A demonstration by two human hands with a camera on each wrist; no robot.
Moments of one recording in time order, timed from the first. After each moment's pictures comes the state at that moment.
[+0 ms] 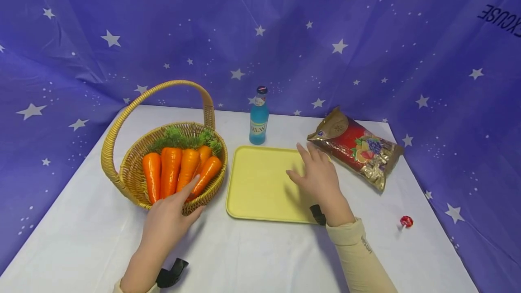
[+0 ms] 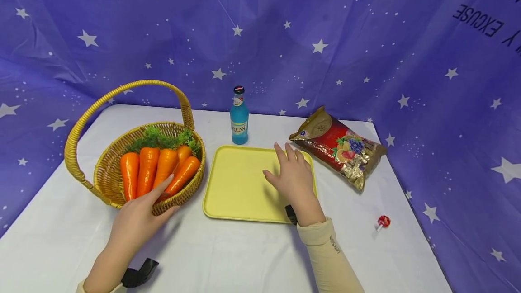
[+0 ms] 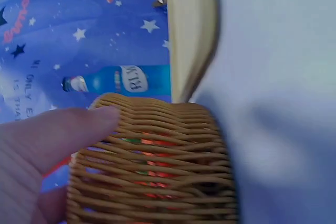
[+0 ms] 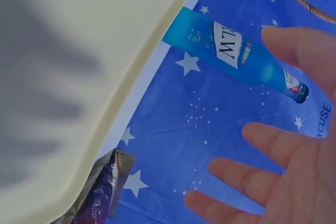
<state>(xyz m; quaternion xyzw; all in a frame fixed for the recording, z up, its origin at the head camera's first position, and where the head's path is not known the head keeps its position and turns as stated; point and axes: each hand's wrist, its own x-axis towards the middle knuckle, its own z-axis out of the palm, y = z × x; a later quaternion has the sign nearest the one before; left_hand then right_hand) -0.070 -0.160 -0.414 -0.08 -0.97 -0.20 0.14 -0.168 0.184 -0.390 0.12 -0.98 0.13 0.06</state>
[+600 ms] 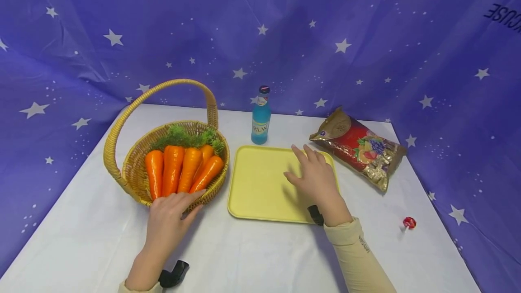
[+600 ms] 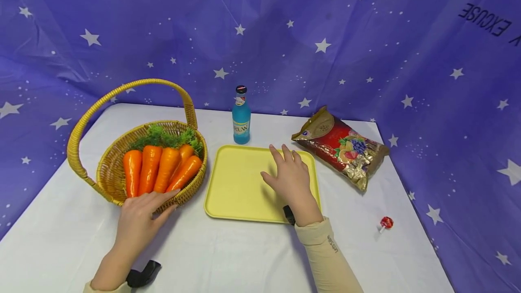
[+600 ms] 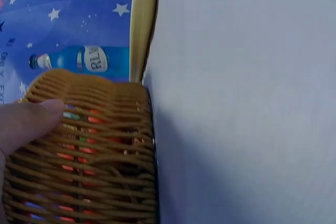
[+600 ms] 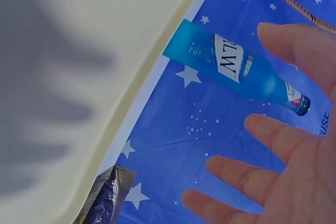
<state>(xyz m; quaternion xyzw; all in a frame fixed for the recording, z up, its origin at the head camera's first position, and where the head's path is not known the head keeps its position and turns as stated) -0.072 -0.172 -0.449 -0.18 -0.90 -0.22 0.32 -0.170 0.174 -0.395 0.13 -0.98 0.12 0.05</state>
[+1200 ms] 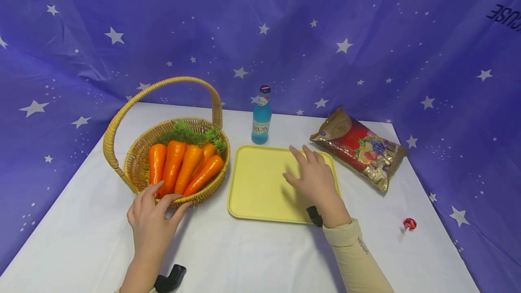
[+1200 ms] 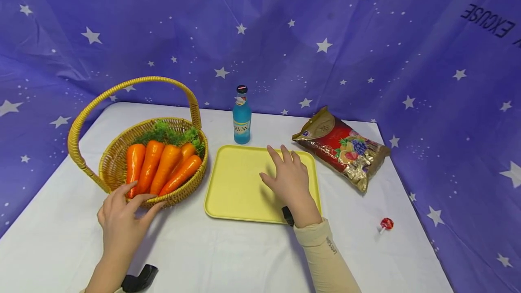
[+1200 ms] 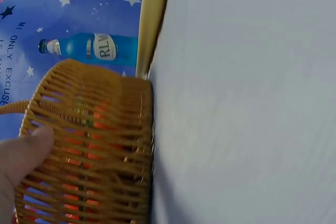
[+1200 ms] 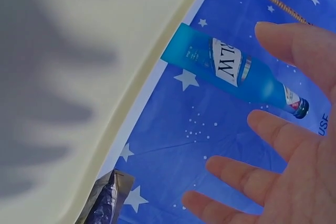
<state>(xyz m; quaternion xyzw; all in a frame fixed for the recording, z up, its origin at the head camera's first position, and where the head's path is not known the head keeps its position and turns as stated) -0.060 -0.180 -0.450 -0.01 -0.91 -0.28 0.32 -0.170 0.170 -0.398 0.13 -0.98 0.12 0.05</state>
